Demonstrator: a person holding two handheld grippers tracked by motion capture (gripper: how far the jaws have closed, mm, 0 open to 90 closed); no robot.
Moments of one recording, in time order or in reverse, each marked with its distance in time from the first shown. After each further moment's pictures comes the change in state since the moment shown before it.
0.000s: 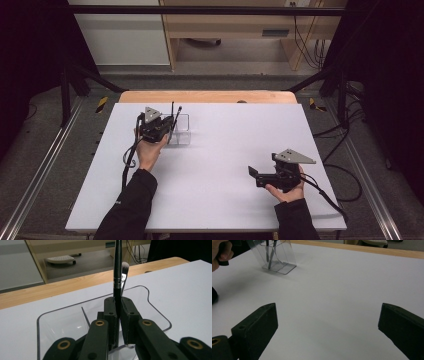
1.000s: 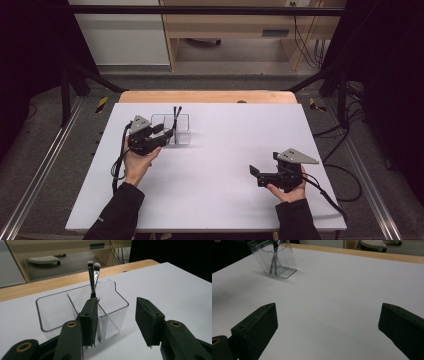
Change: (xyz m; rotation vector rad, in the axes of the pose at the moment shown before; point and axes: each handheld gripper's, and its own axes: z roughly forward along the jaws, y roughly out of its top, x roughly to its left) left arm -0.010 -0.003 -0.063 -0.017 -0.125 -0.007; right arm 0.000 0.004 -0.006 -0.025 0.000 0.004
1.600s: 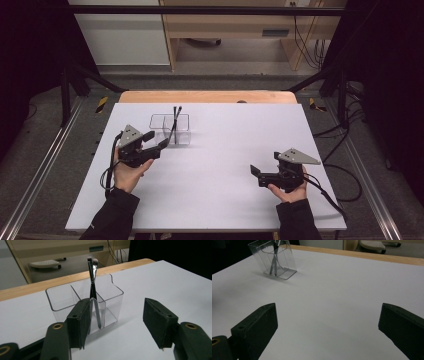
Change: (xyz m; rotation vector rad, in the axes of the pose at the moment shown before) left arm -0.005 -0.016 -0.034 -0.020 0.000 0.034; right arm 0.000 0.001 -0.003 -0.006 -0.001 -0.005
